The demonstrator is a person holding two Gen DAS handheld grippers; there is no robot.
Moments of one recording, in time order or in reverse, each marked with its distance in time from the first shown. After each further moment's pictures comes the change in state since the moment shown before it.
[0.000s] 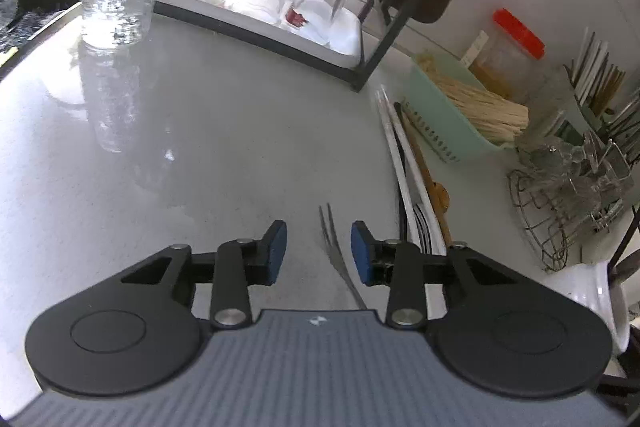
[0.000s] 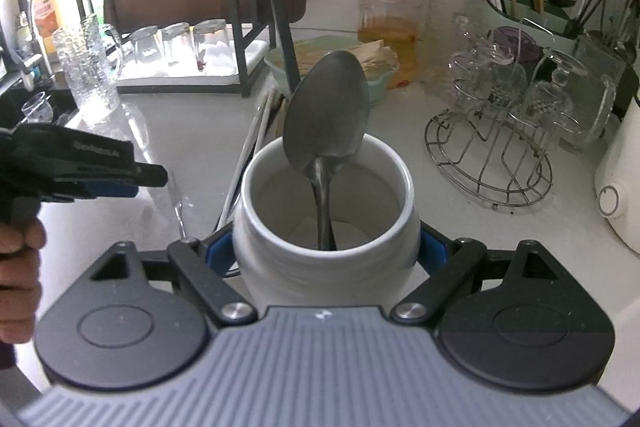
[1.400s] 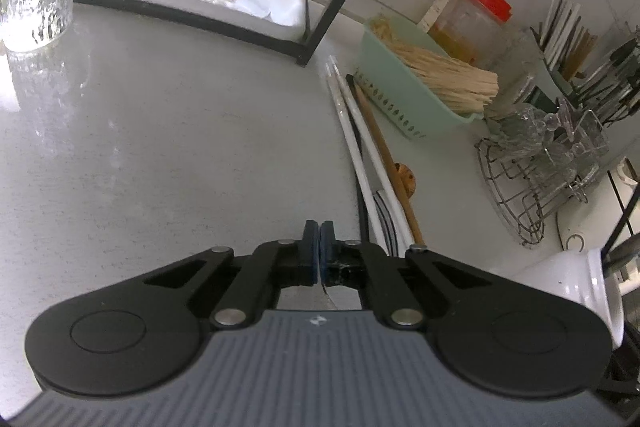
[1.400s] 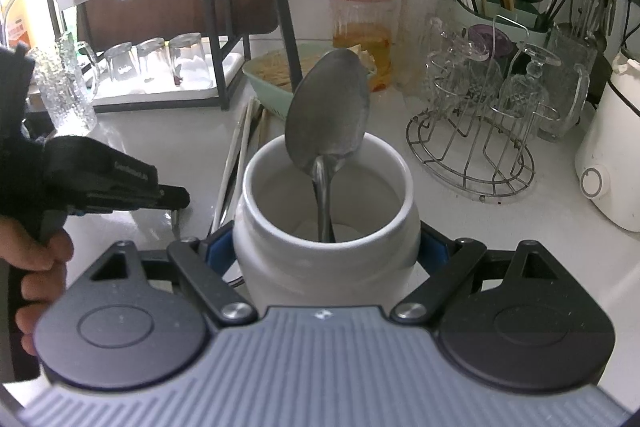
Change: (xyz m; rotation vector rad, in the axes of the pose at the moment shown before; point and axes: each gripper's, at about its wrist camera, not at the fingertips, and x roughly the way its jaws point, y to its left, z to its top) left arm 0.032 -0.008 0.011 0.085 0.091 -0.131; right arm -0.001 0.010 -0.004 0.060 -0.033 -0.080
